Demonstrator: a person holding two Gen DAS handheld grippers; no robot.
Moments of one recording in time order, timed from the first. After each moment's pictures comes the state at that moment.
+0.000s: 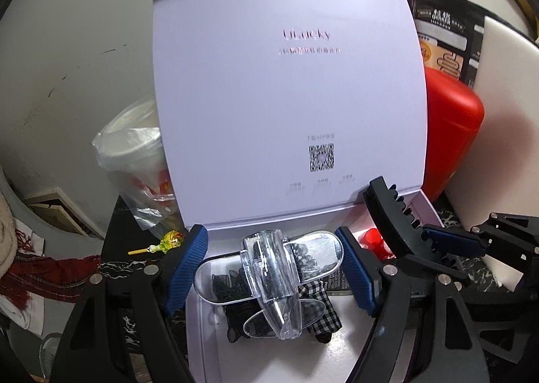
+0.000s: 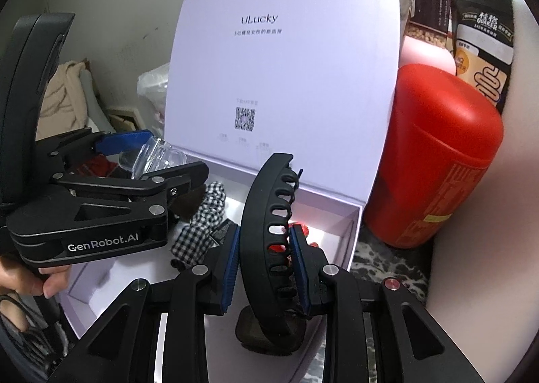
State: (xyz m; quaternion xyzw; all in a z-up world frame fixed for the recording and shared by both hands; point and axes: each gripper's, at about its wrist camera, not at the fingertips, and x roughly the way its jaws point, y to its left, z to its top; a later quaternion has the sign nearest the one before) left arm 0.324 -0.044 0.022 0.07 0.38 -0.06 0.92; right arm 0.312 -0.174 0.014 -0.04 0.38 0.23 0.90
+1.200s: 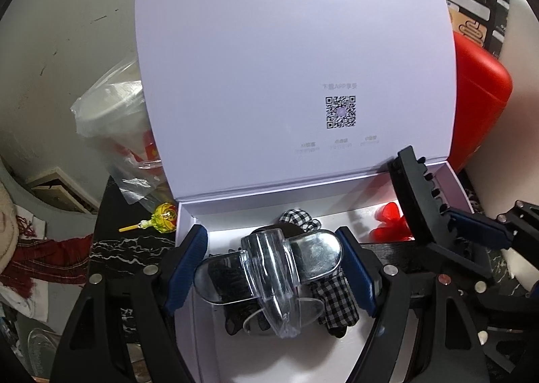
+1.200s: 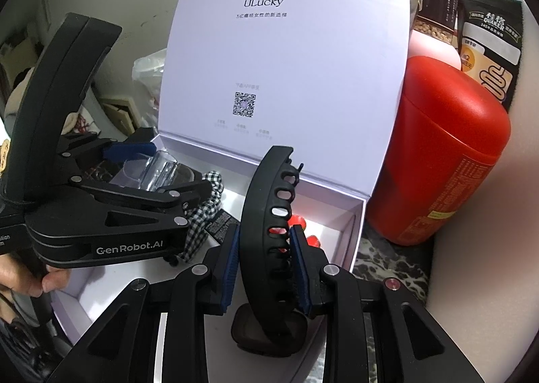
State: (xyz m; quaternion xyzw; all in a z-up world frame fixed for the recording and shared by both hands) left arm 0.353 -0.039 -0.009 0.07 0.44 -0.04 0.89; right arm 0.317 -0.161 0.006 -0.06 0.38 0.22 0.89
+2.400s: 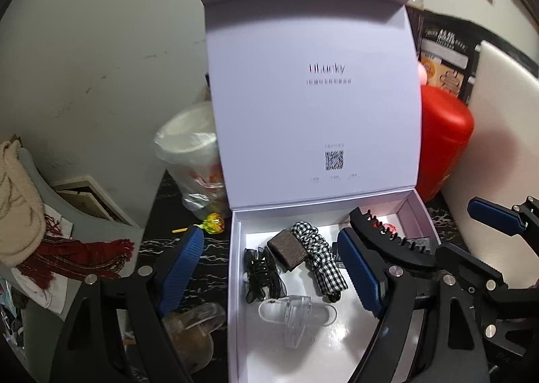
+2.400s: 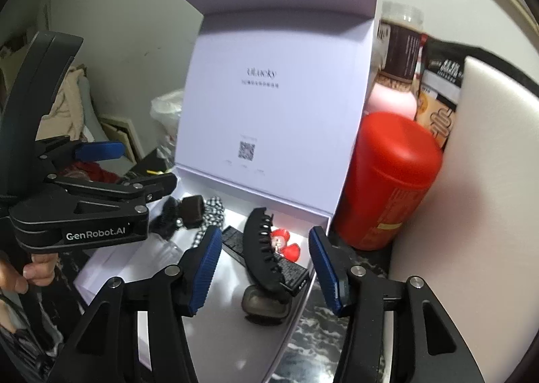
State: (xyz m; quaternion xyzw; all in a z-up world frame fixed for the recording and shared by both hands) left arm 0.284 -0.028 0.063 0.06 0.38 -0.01 0.92; right arm 0.262 -0.187 0.067 -0.07 0.33 0.20 0.92
